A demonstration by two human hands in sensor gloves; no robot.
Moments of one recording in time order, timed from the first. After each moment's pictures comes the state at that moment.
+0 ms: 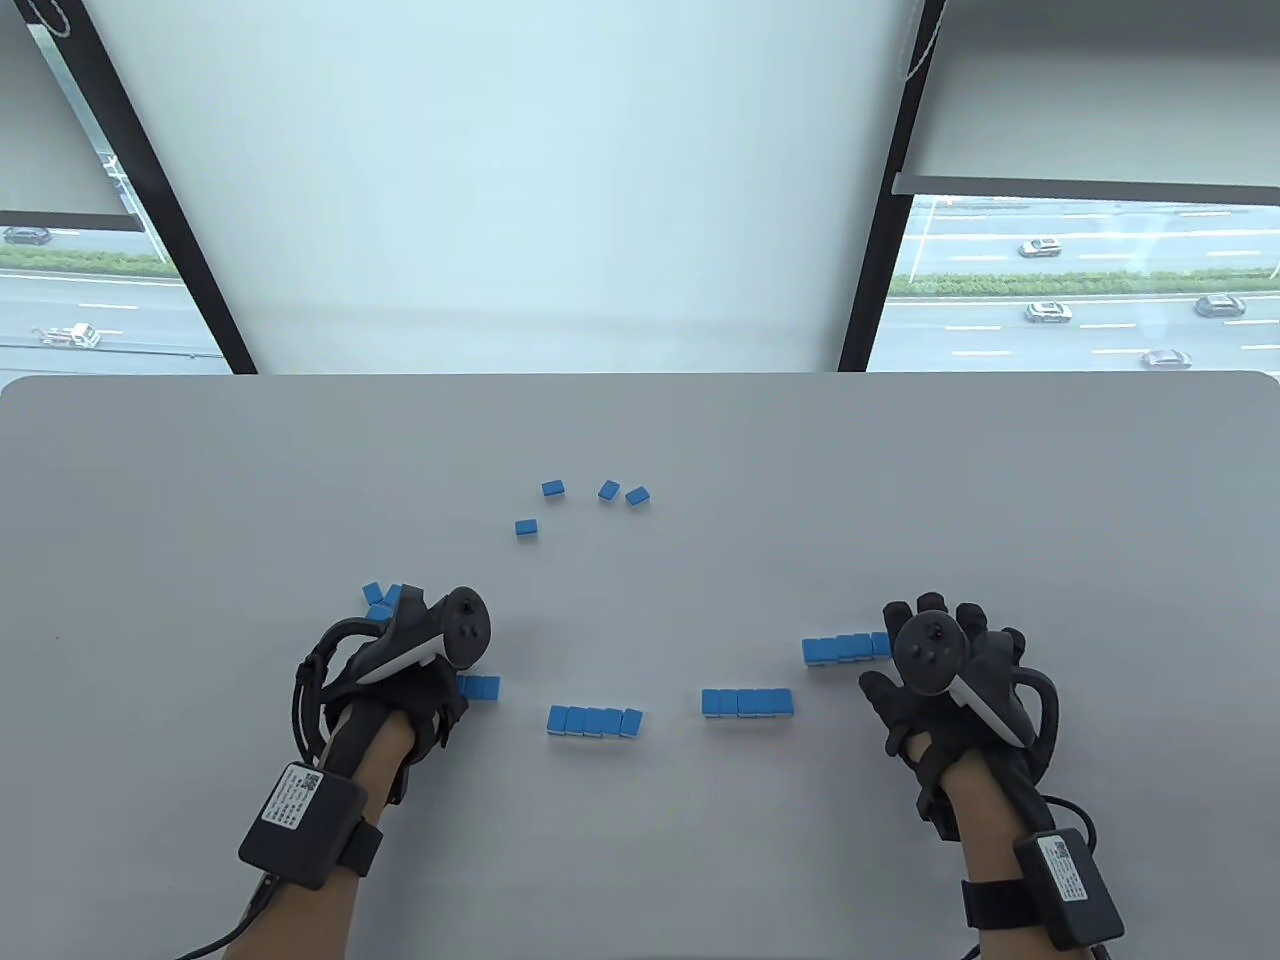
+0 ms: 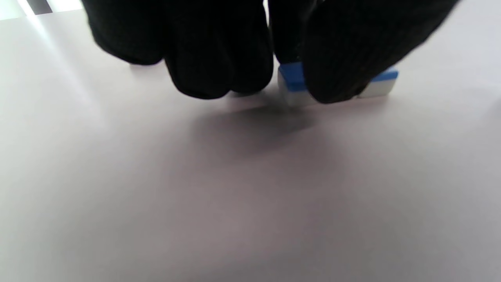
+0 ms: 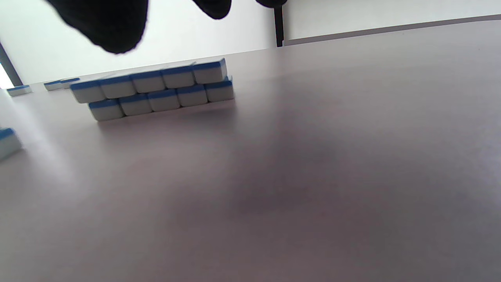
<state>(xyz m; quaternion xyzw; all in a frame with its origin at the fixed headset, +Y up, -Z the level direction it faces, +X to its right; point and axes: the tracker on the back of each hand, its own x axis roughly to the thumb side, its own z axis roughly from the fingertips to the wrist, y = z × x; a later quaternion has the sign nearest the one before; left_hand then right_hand) -0.240 -0.735 -0.383 -0.22 -0.06 -0.05 0.97 0.239 -0.743 -0.349 -0.05 0.07 0.99 0.08</state>
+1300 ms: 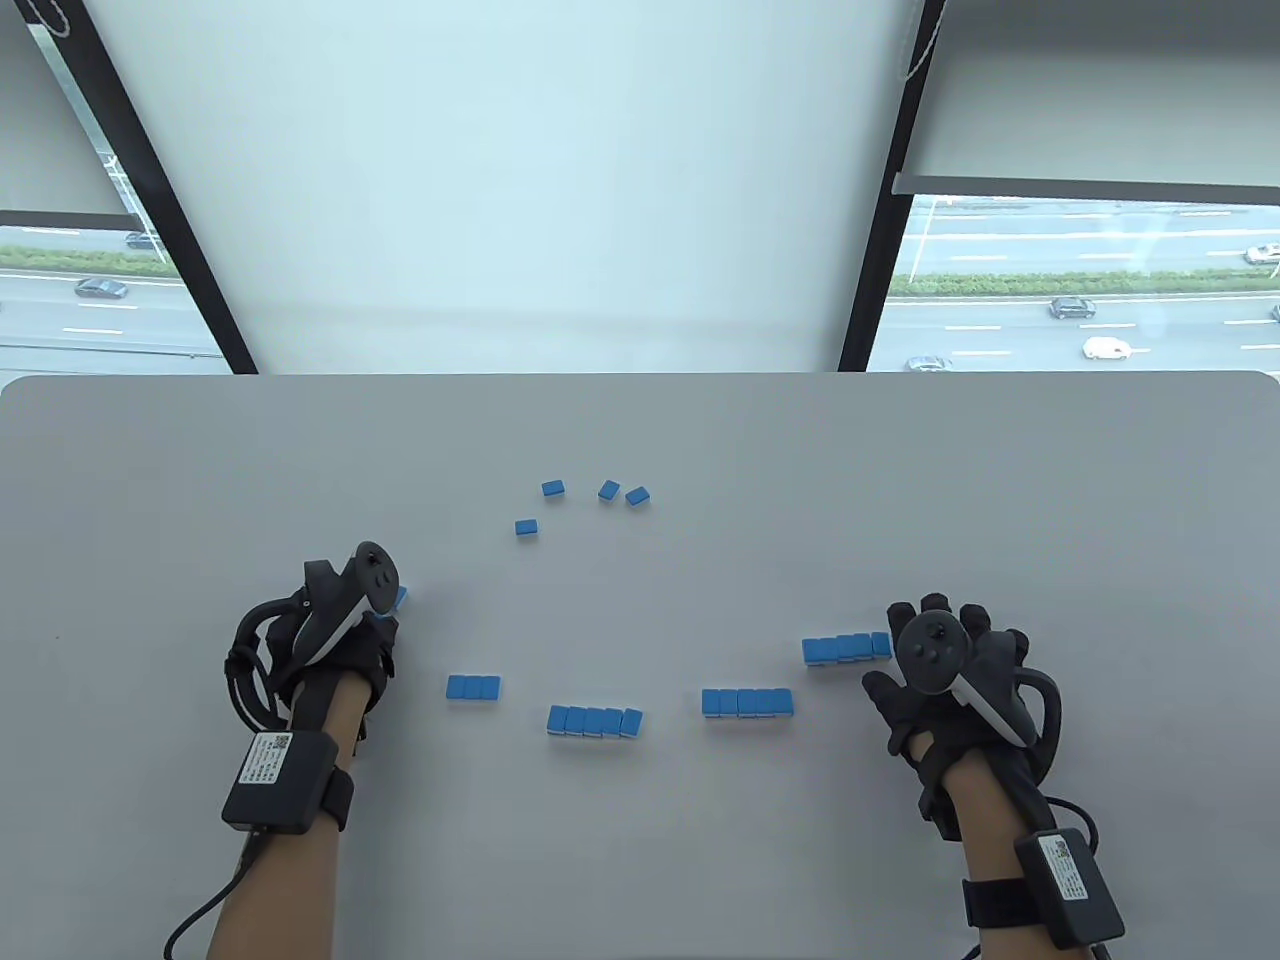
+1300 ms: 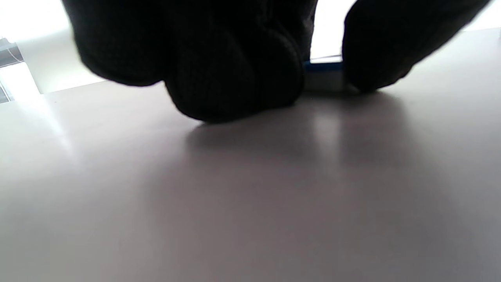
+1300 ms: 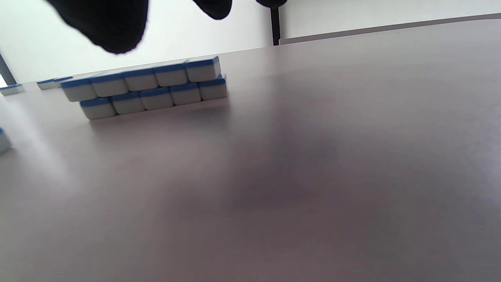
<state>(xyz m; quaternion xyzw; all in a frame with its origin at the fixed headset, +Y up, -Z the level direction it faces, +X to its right) -0.321 -0.751 -0.421 -0.07 0.15 -0.06 0.98 0.241 -0.742 -0.348 -0.06 0.07 0.99 0.08</state>
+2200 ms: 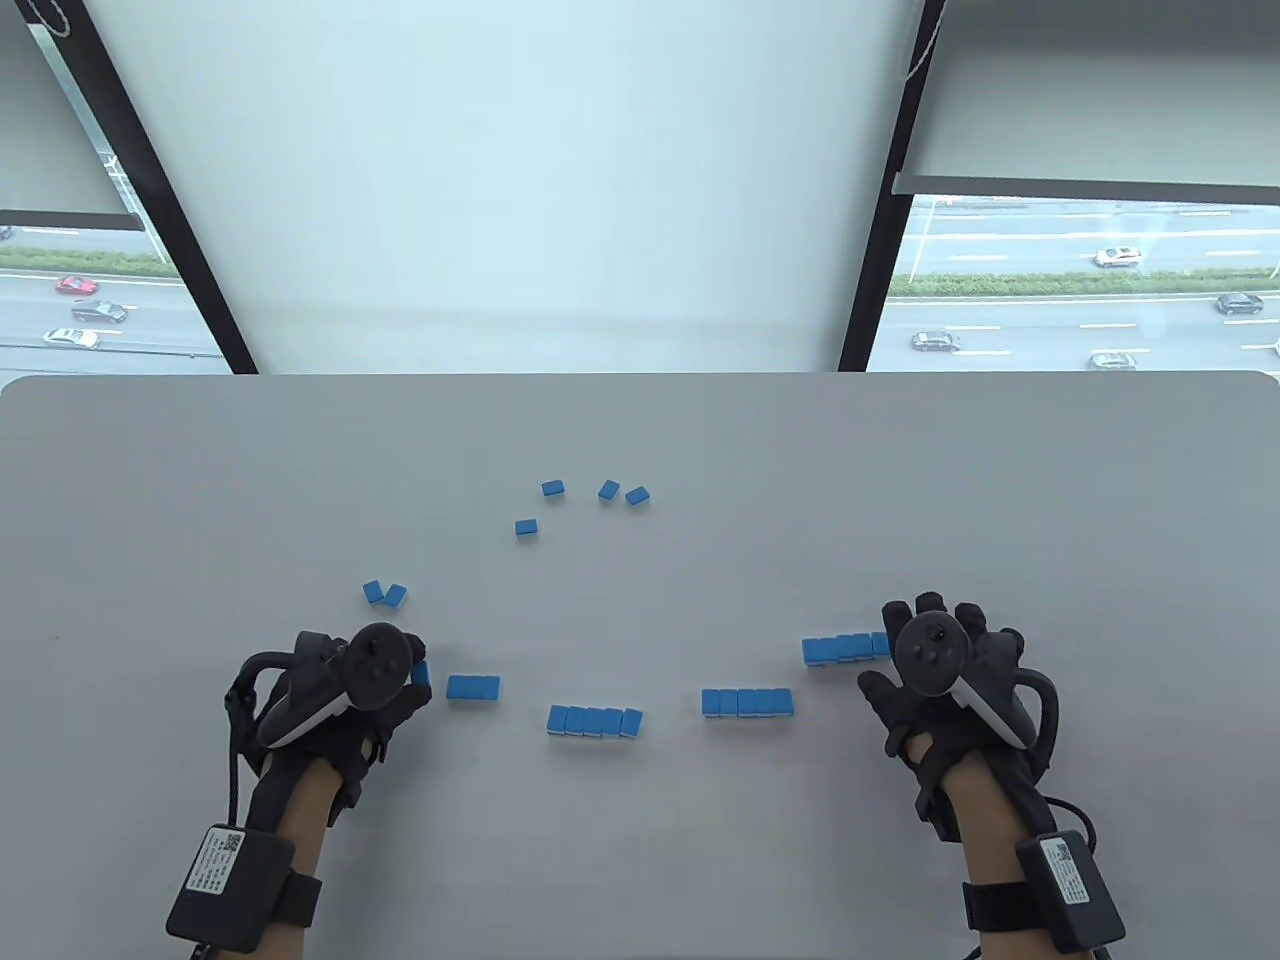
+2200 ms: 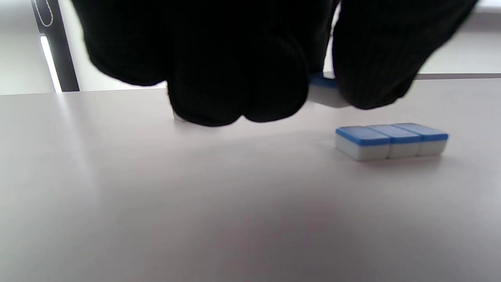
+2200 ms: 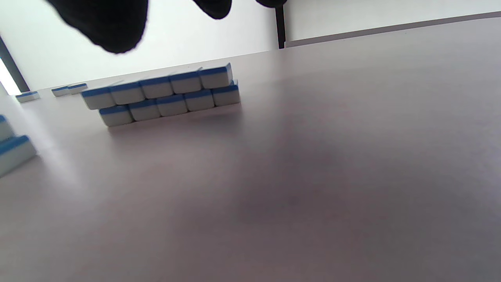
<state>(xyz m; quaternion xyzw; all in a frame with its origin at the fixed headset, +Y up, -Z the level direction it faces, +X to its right) -0.284 -0.728 -0.350 -0.04 -0.07 -0.03 1.00 0.238 -0.740 -0.346 -0.05 0.06 0.99 0.09</state>
